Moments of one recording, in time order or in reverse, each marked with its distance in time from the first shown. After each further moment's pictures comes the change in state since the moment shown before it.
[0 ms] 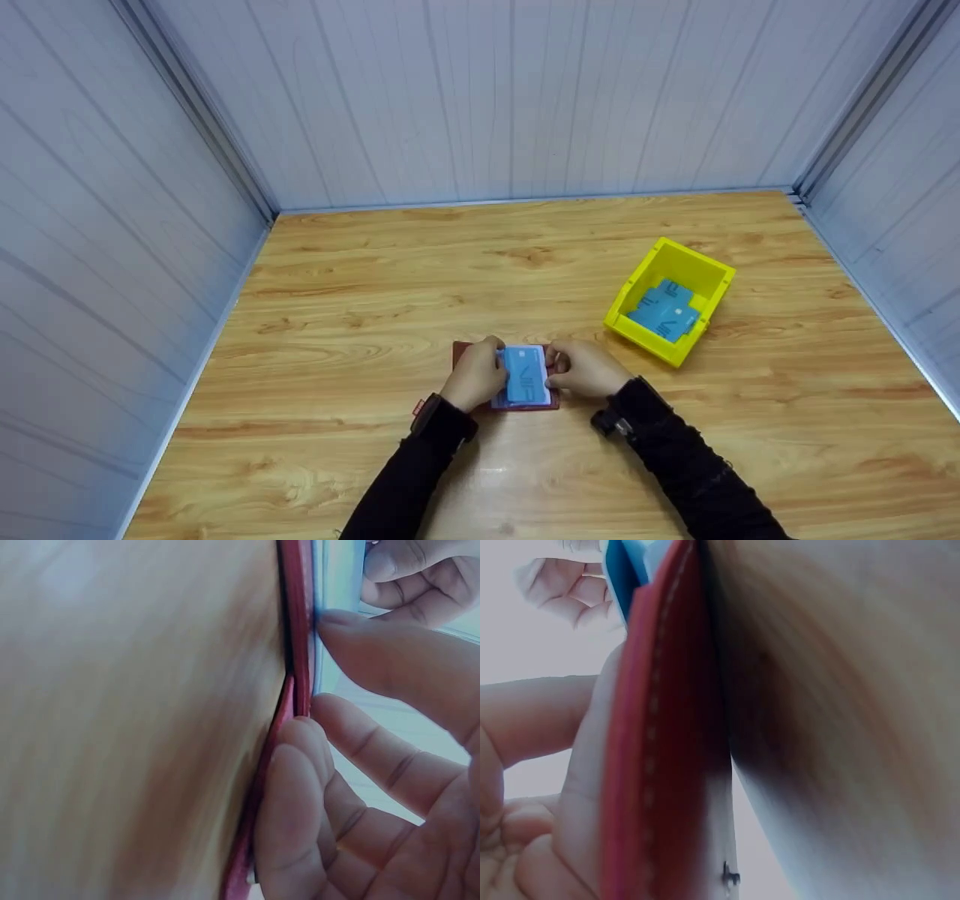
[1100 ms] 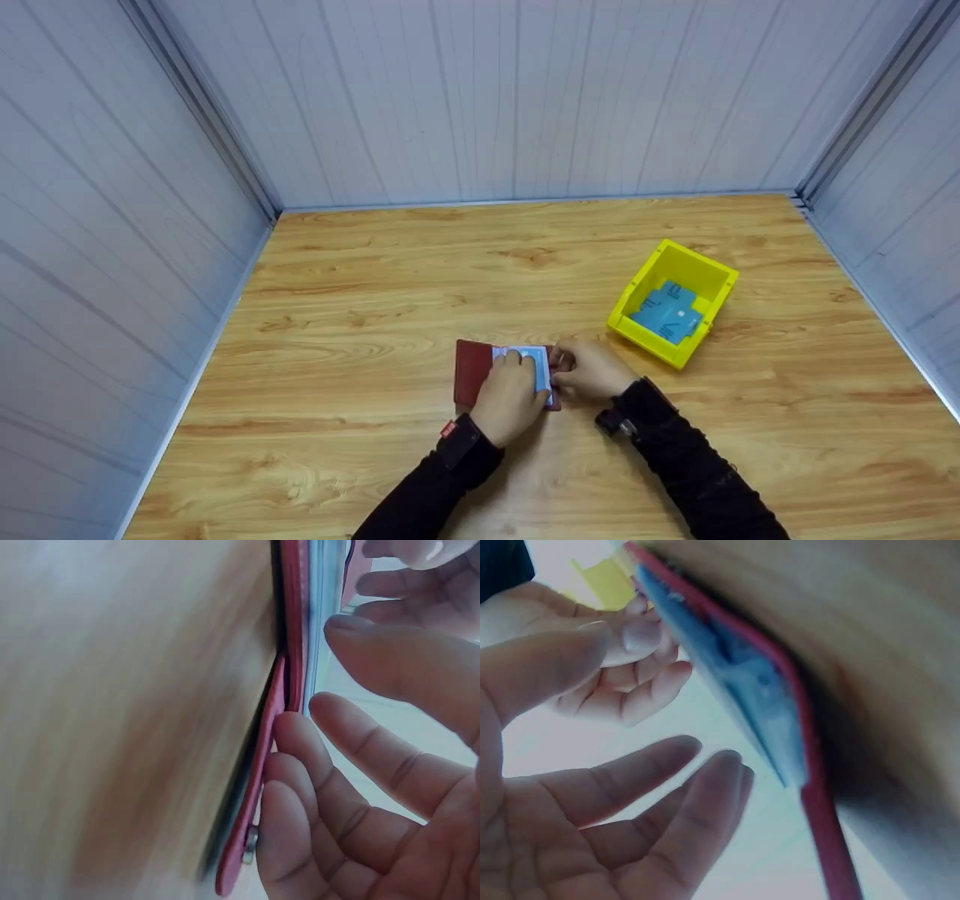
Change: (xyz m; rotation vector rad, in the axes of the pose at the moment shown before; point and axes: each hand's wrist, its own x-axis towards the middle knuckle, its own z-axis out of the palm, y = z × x) left_hand -0.029 0.029 0.037 0.460 0.195 0.236; right_hand 0.000 0.001 -0.003 0.020 0.019 -0.011
